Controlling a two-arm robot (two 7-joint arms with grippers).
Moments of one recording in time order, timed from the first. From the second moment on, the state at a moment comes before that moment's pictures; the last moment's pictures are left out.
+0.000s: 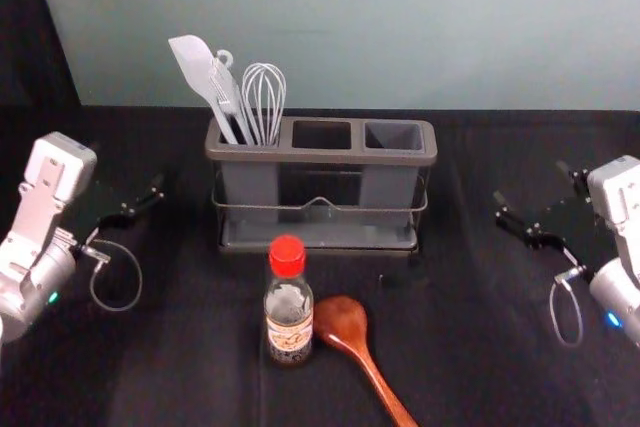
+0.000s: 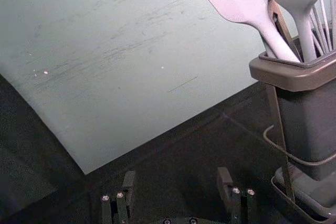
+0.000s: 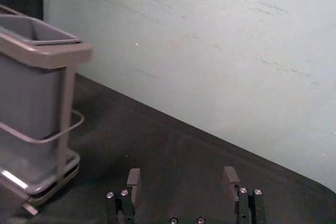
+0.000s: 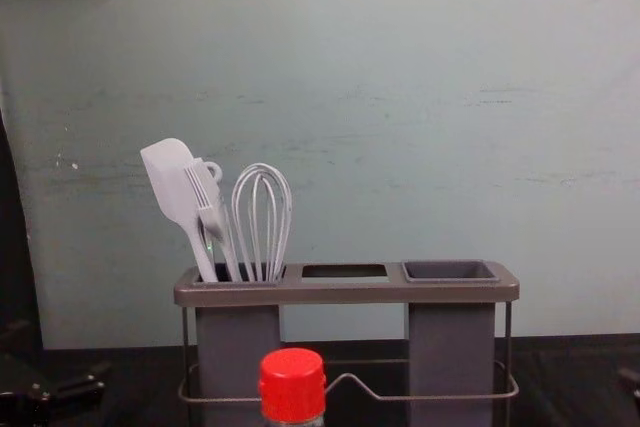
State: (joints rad) left arm -0.20 0.60 0.45 -1.41 -0.25 -0.12 0.03; right arm 0.16 0.61 -0.43 -1.44 0.25 -0.15 -0.02
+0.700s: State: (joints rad) left arm -0.20 0.60 0.45 -1.41 -0.25 -0.12 0.03; right arm -0.13 0.70 -0.36 -1.73 0.23 -0.17 -0.05
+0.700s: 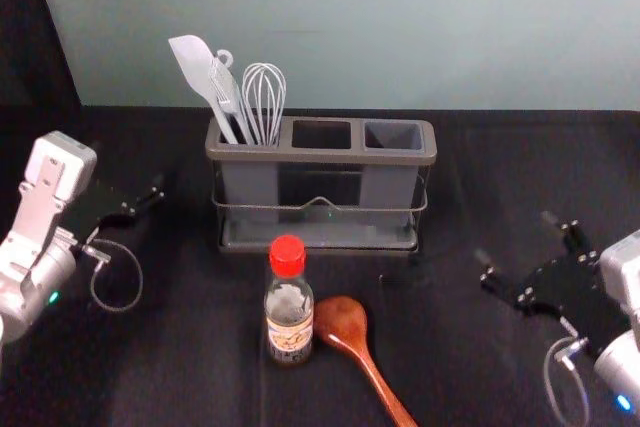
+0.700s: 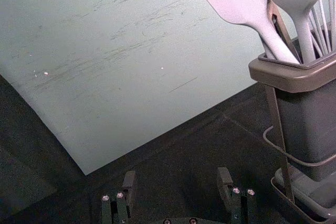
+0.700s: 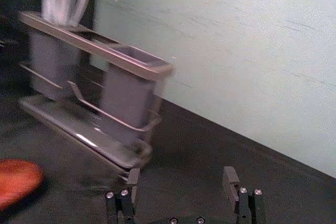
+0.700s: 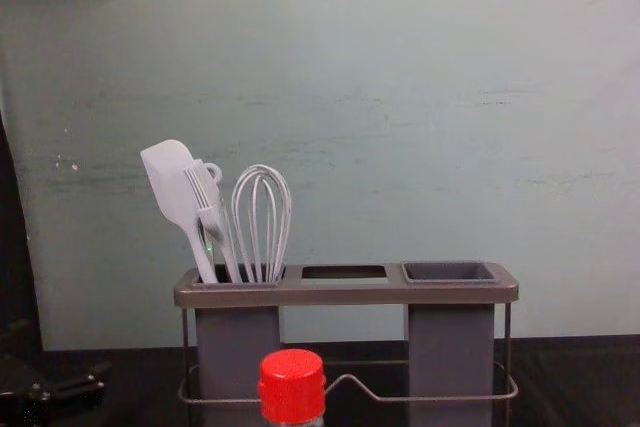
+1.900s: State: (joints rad) left arm -0.20 0.60 0.45 -1.41 -0.25 -0.12 0.03; right arm -0.20 0.58 -0.45 -1.92 0.33 -0.18 0.23
